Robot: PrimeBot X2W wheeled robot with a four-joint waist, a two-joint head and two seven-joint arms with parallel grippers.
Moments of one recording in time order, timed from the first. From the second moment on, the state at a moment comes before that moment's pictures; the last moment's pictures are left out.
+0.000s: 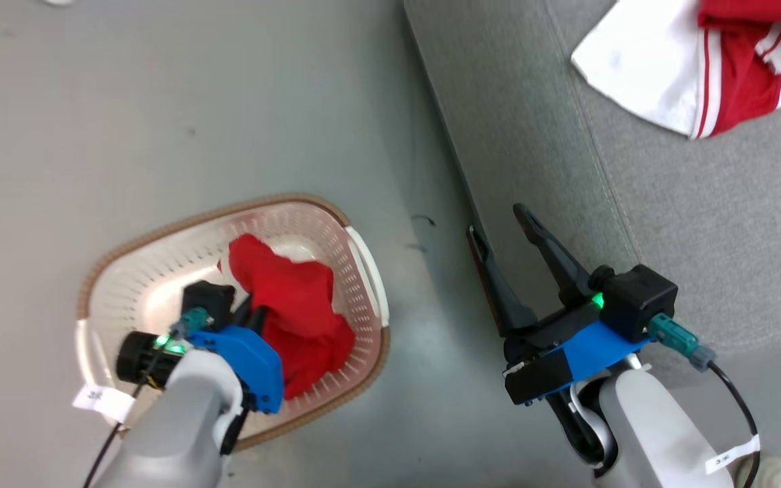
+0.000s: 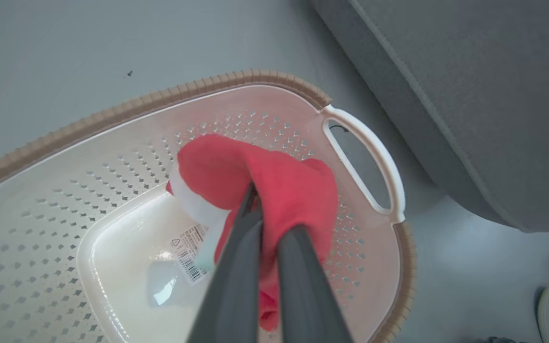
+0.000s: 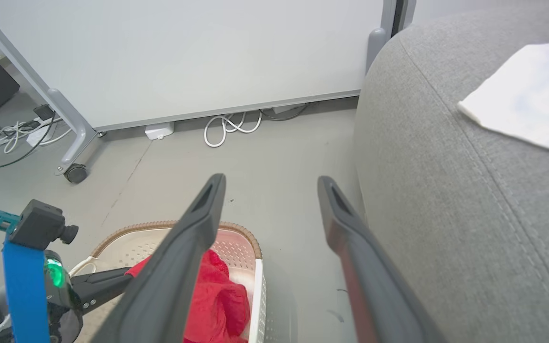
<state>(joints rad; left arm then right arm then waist) -0.65 0.16 -0.68 1.09 -0.58 -0.13 -0.25 -0.38 -0.05 0.32 0.26 0.28 0.13 -0.22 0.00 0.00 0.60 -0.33</state>
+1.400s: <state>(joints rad) -0.83 0.14 -1.00 0.65 -0.68 -0.13 -0.22 -0.12 -0.05 0.29 0.22 0.25 0.13 -0.05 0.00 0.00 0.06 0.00</state>
